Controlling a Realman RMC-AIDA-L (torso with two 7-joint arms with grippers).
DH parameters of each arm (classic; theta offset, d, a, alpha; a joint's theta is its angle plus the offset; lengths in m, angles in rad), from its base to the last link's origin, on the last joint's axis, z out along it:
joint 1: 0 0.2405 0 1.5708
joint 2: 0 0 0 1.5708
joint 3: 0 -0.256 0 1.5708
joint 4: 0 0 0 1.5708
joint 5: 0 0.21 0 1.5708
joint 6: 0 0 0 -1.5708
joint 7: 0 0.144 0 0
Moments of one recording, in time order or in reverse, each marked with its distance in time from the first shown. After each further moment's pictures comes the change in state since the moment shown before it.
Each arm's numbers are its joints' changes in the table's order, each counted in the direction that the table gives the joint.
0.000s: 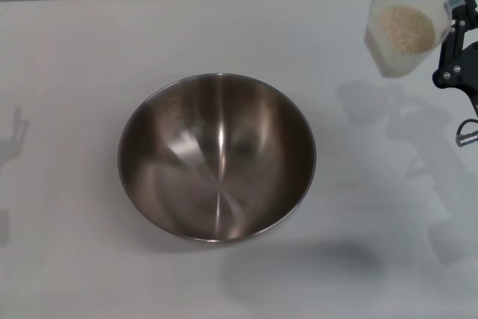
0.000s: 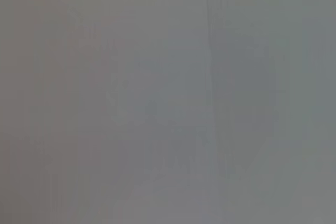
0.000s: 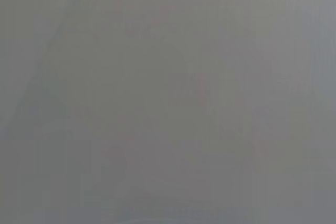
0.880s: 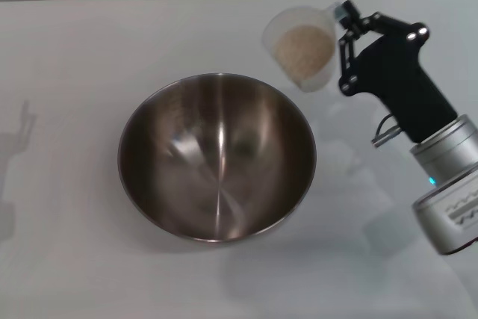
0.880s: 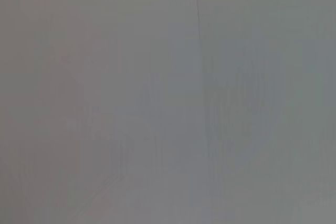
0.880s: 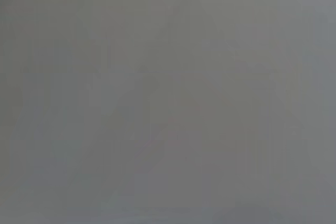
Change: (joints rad) left arm -0.021 0.000 -0.005 -0.003 0.000 0.014 0.000; right arm 0.114 -0.002 0.123 0.074 -0.040 -0.164 -0.239
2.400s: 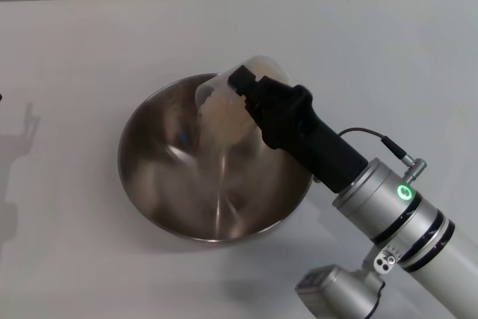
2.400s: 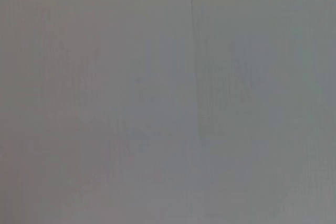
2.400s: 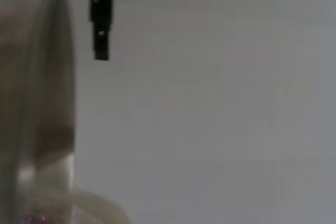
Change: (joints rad) left arm 0.005 0.000 -0.016 -0.009 0.000 0.025 0.000; right arm -0.015 -0.003 0.099 0.240 -0.089 -0.179 -1.236
